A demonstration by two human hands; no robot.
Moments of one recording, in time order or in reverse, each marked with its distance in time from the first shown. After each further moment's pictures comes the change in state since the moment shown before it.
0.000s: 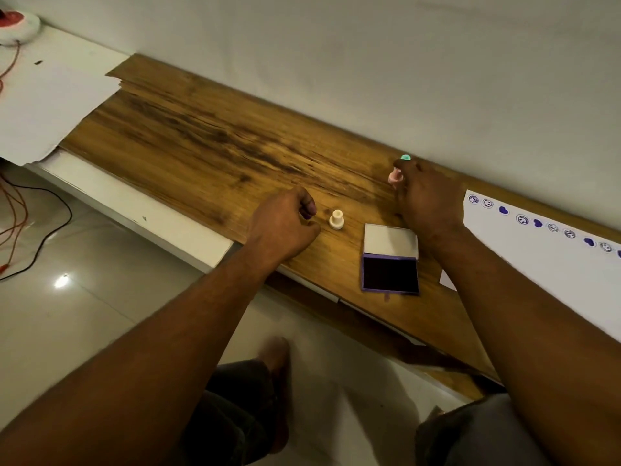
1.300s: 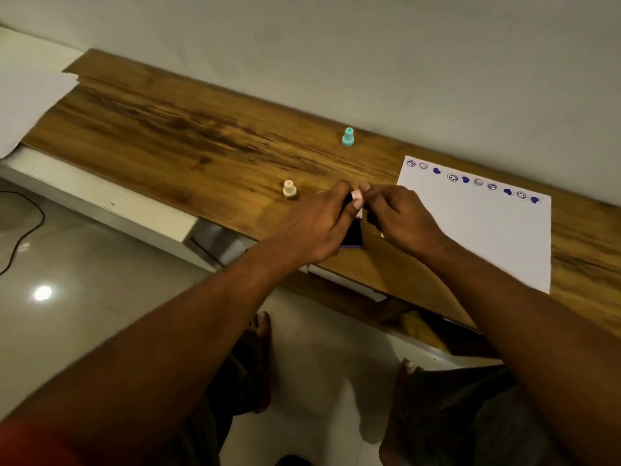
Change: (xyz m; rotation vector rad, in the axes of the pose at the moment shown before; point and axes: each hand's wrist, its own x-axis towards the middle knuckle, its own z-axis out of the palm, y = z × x) left_hand -0.070 0.122 0.038 -0.034 -0.141 0.438; right_hand -0.129 0.011 -0.086 0.868 -0.204 0.035
